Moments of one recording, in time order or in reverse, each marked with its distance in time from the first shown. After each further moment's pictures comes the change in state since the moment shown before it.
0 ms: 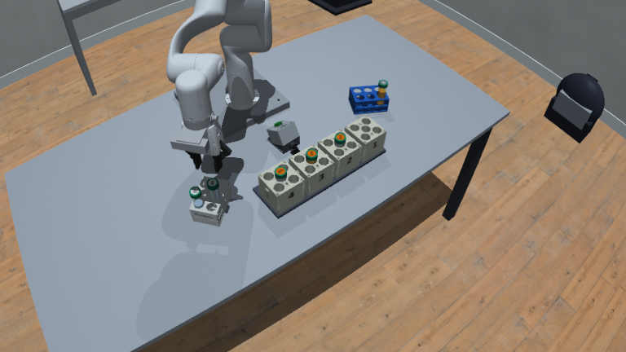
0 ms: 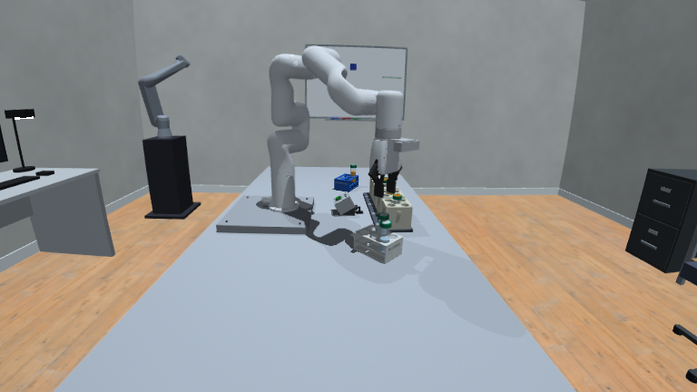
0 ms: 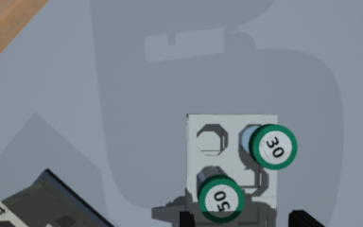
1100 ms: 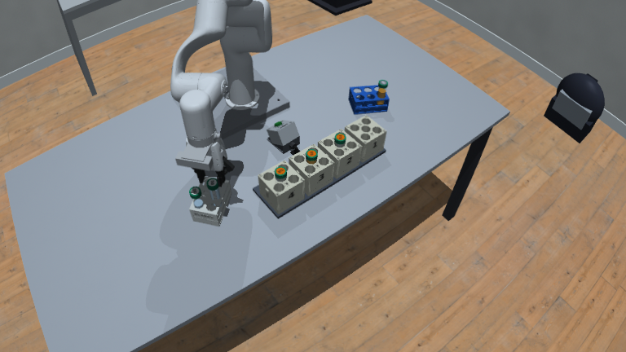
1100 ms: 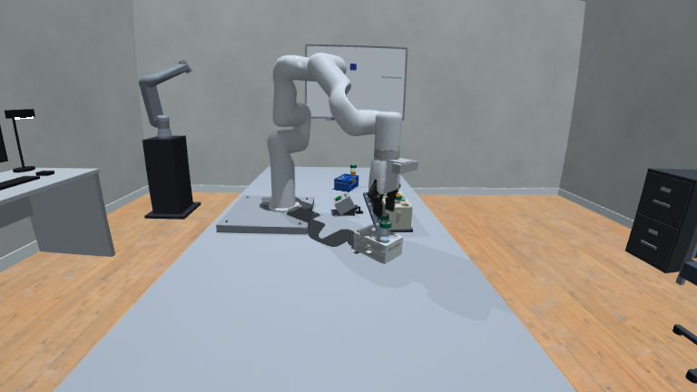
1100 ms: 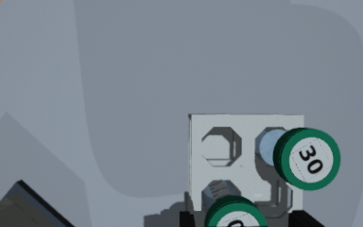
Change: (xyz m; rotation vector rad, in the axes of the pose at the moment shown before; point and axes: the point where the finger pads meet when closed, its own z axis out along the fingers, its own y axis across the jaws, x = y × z) arm 0.000 0.000 0.059 0.000 -0.001 0.000
